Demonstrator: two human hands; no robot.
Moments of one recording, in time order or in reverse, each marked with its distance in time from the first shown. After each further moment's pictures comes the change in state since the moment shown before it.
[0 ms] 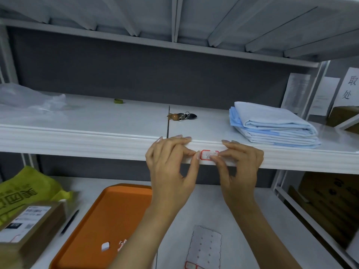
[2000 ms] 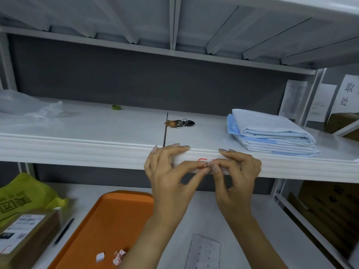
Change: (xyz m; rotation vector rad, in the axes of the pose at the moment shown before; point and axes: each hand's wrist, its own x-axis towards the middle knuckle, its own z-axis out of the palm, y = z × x) left_hand 0.000 0.006 0.006 -0.049 -0.036 -0.043; right_hand 0.004 -0.011 -0.003 0.003 -0.057 0.146
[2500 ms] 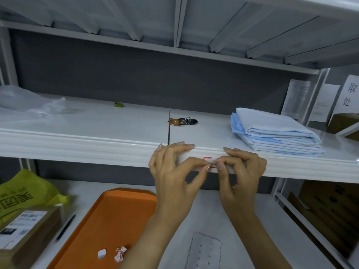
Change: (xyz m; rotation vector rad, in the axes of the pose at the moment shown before) left_hand -0.002 -0.006 0.000 -0.002 -0.010 0.009; right_hand 0.001 -0.002 0.002 -0.022 0.005 0.012
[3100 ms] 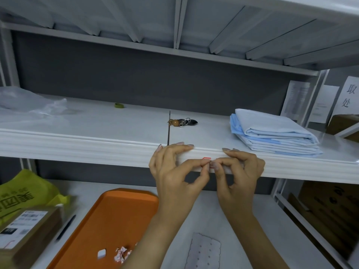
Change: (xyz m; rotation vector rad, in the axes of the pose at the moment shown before) left_hand 0.002 0.008 0.000 -0.016 0.050 -0.012; right_hand 0.000 -0.001 0.001 -0.015 -0.008 0.003
